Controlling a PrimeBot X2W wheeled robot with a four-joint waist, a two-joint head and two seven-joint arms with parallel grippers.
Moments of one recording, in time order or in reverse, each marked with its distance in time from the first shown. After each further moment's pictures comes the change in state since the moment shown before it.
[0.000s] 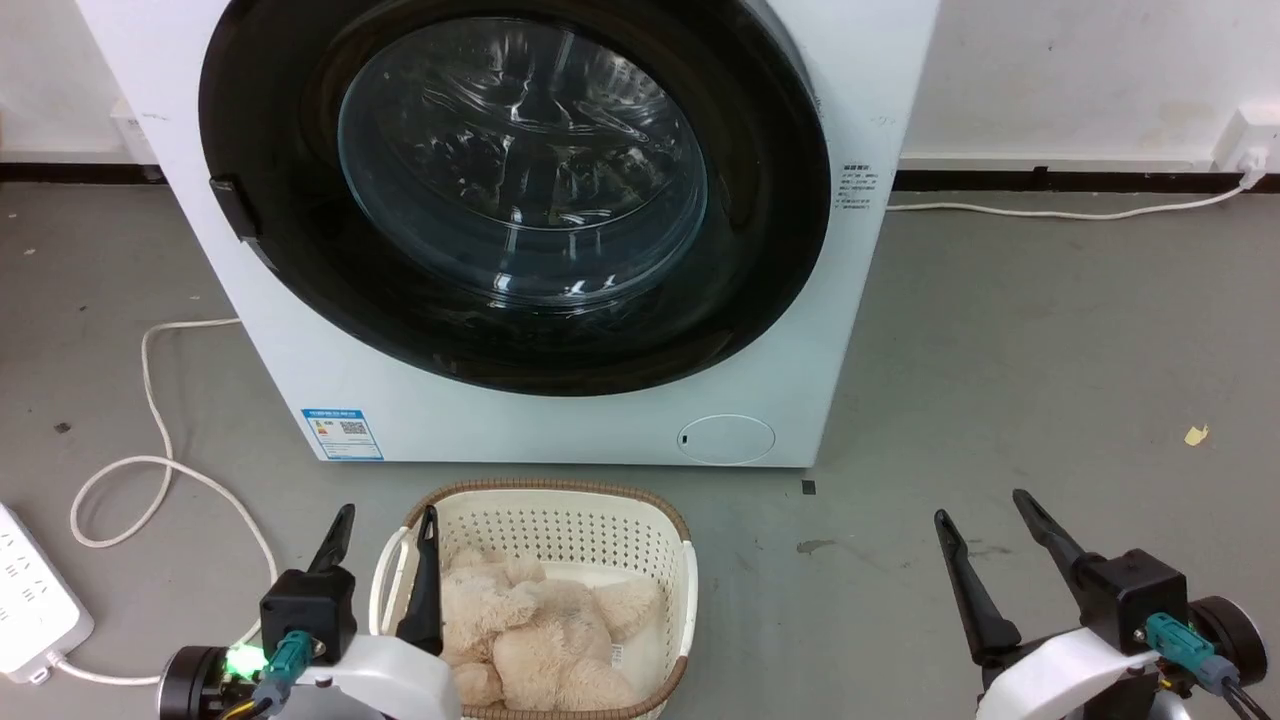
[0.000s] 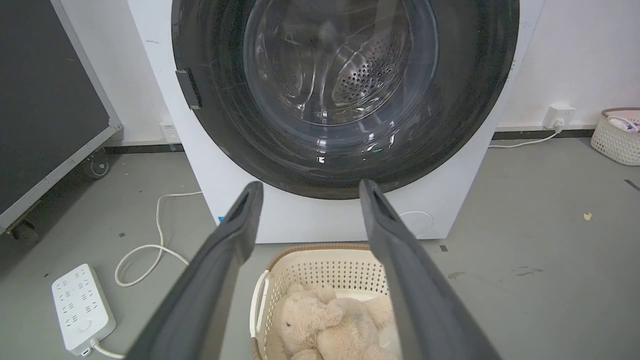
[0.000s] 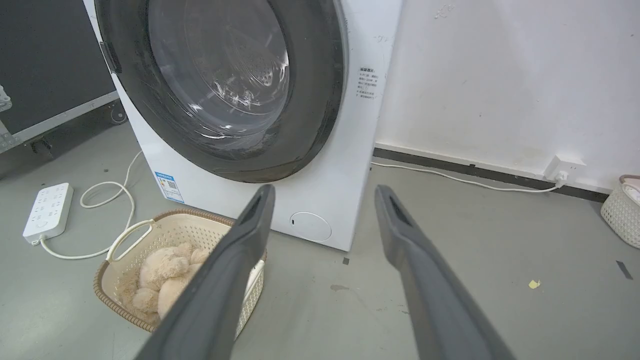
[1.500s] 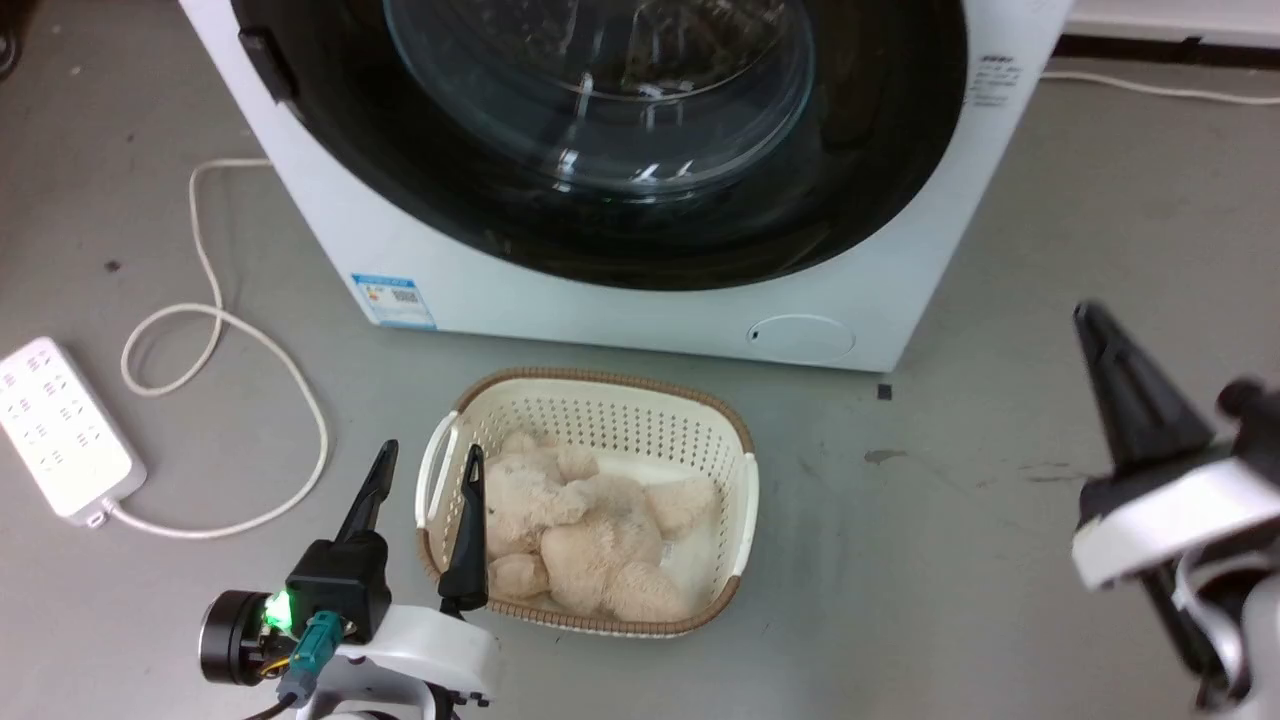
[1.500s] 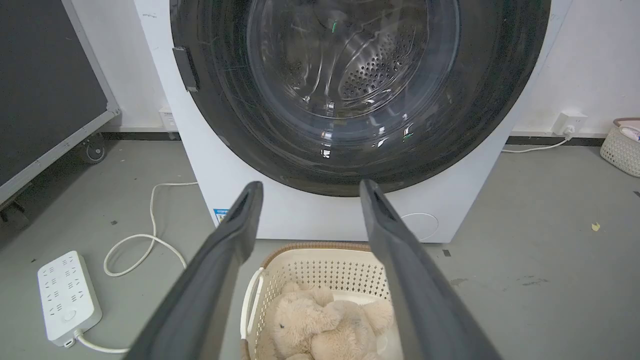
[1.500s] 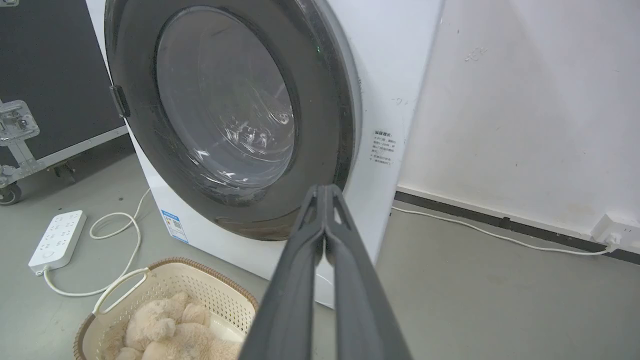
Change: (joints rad) left arm -0.063 0.000 -0.090 -0.023 -0.045 0.029 -0.096; right arm -0.228 -0.155 -0.018 -0.072 0.166 0.000 0.030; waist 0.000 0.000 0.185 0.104
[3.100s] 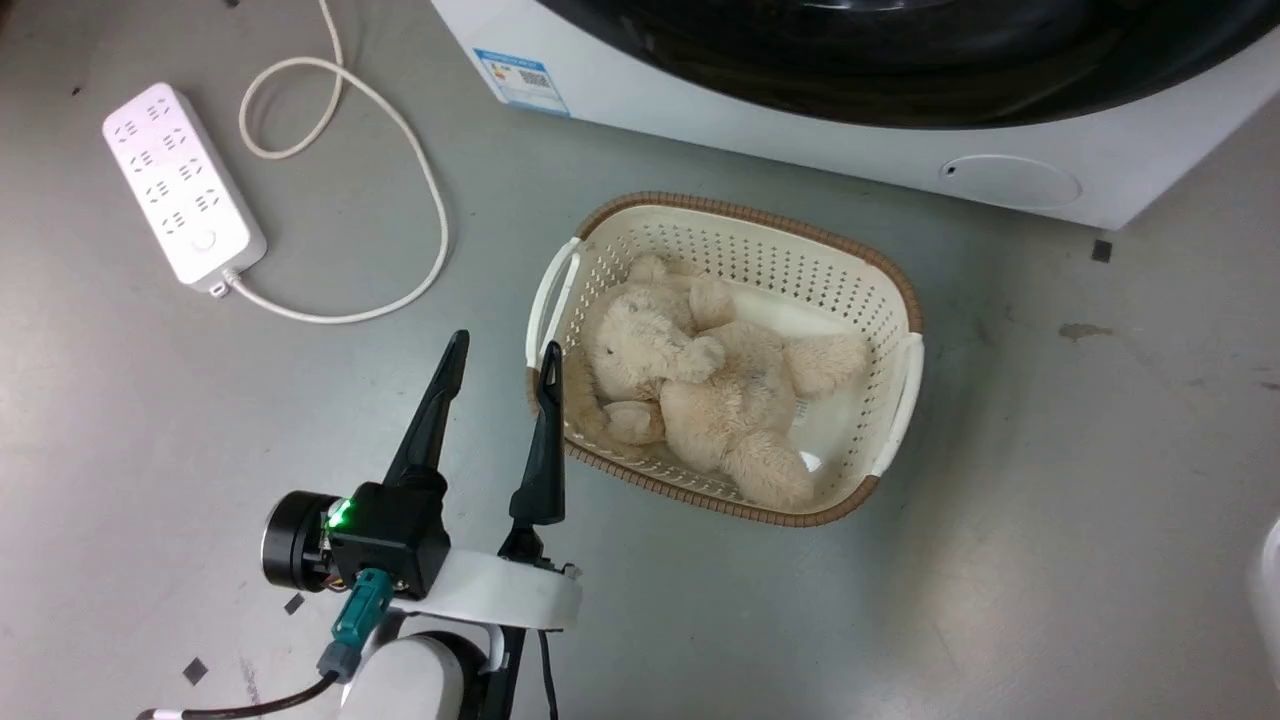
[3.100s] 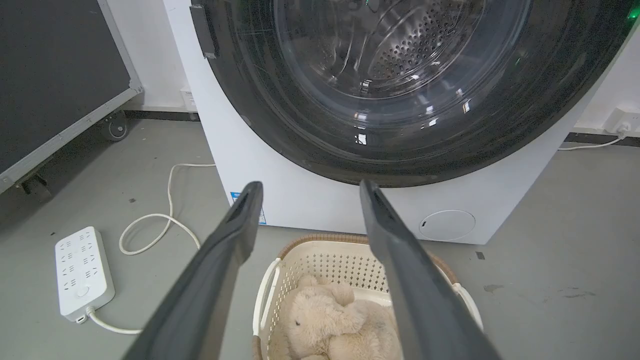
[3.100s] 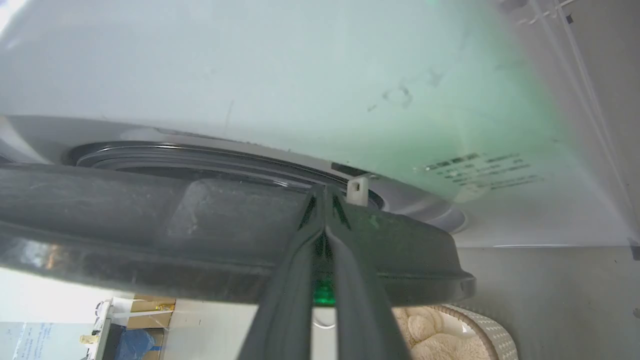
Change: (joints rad) left arm -0.138 0.000 -0.151 -0.038 -0.070 0.064 -0.102; right arm -1.040 0.122 -0.680 0.556 0.289 -0.001 0.875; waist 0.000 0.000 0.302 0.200
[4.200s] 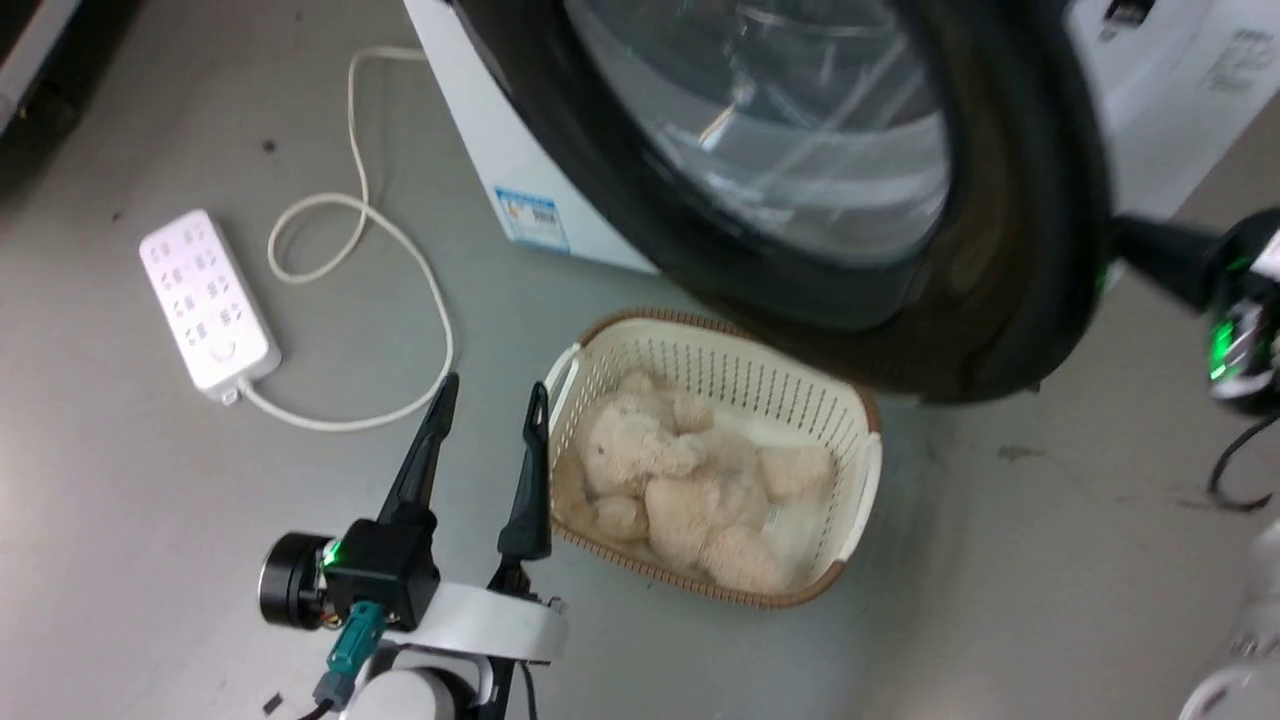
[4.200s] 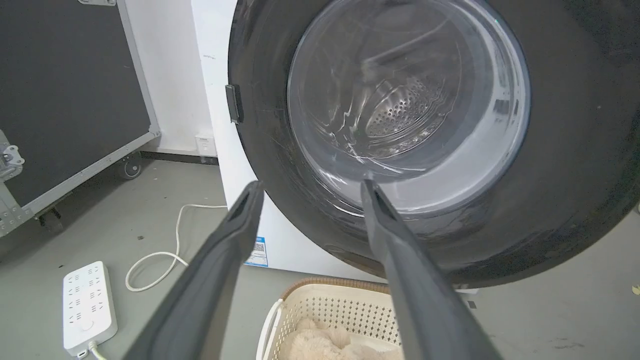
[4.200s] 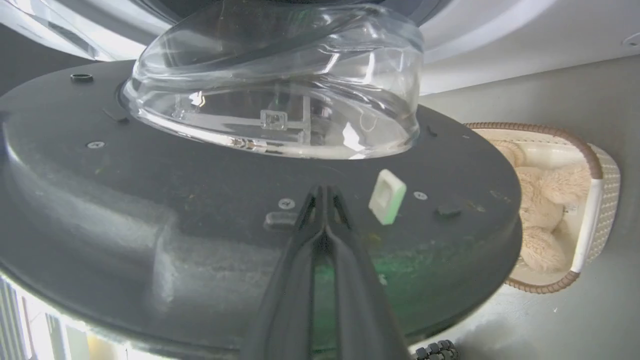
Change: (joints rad) left arm 0.040 0.000 0.018 0.045 -0.007 -0.014 -0.047; right arm 0.318 0.028 -0.007 0.075 0.312 0.000 0.351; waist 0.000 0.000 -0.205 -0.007
